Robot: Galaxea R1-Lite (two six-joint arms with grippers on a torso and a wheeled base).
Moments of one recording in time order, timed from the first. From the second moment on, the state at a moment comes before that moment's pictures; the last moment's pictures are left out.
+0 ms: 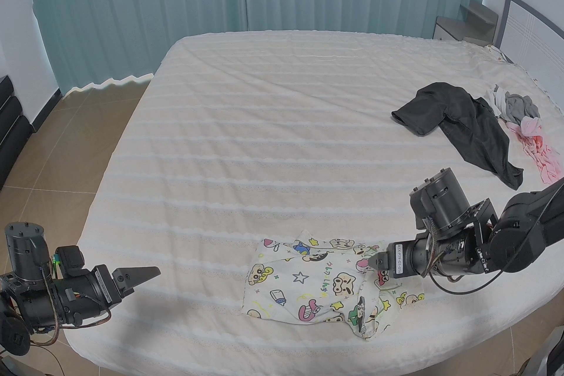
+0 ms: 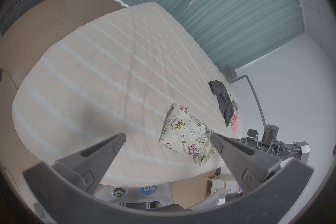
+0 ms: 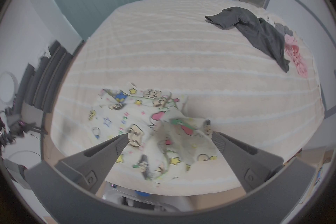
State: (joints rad) left arm -0.13 1.33 -0.13 -0.66 -0.36 -0.70; right arm 0.63 1.79 -0.82 -0.04 -0.30 0.48
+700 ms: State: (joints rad) left arm -0.13 1.35 -0.12 -0.66 -0.36 -0.70; right arm 0.68 2.03 -0.90 0.01 -0.47 0.36
